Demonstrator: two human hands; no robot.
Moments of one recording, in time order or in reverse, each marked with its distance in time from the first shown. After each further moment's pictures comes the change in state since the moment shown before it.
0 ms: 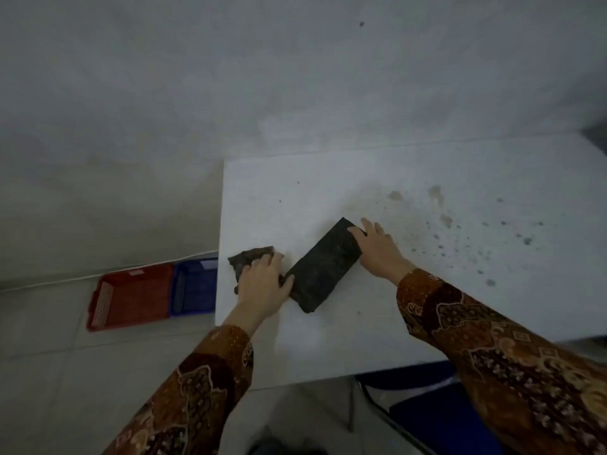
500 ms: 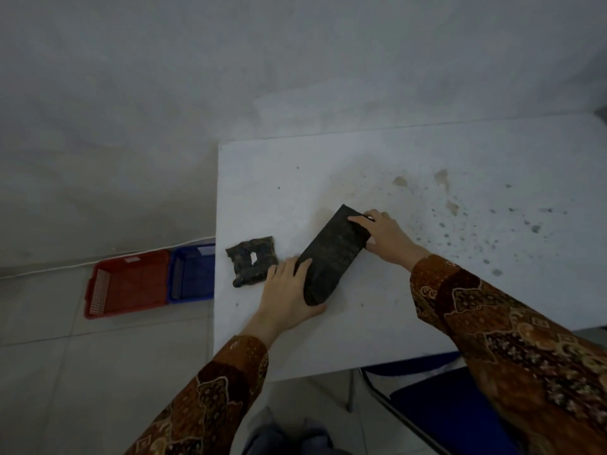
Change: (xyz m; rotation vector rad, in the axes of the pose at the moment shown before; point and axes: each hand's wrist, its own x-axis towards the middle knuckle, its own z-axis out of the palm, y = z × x) left_hand -0.009 0.013 0.040 0.042 -0.108 0.204; right_hand 0.013 0.023 0.001 0.140 0.001 -0.095
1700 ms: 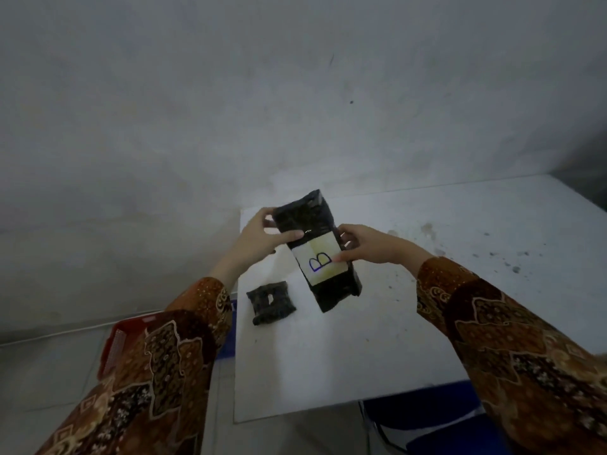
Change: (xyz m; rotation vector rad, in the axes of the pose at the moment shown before) left_hand 0.023 -0.005 -0.207 -0.817 0.147 -0.180; right_hand -0.034 -0.093 -0.127 0.639 -0.161 -0.083
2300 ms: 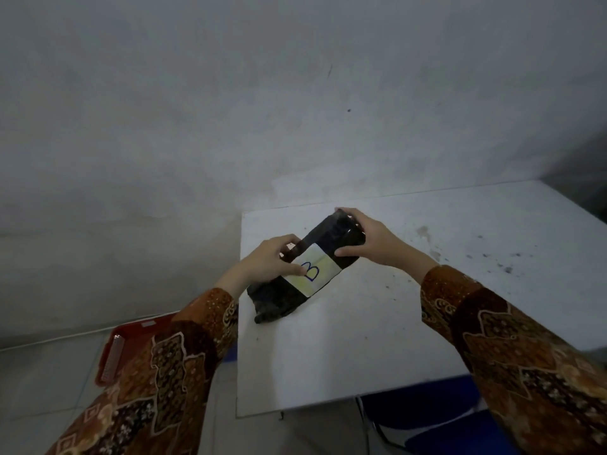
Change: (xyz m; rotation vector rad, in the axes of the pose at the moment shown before) left_hand -0.022 -0.008 0.010 0.334 -0.285 0.114; right_hand -0.026 -0.007 0.006 0.014 0.302 -0.226
